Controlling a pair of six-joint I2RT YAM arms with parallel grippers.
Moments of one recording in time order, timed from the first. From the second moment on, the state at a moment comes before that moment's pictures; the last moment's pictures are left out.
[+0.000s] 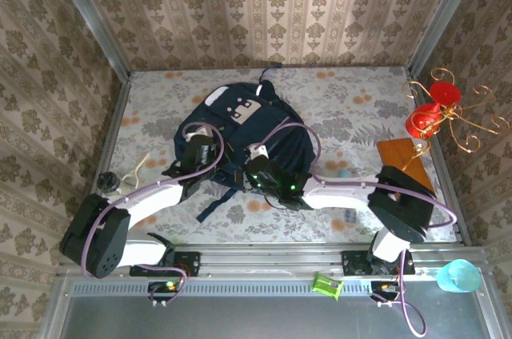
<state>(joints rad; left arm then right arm) -0.56 1.29 0.54 0.19 0.03 -0.90 1.01 1.62 0.87 0.18 0.20 0.69</state>
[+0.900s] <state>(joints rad) -0.94 1.58 1.11 -0.24 -0.19 -0.05 0.33 1.37 0.70 -0.03 -0.19 0.56</state>
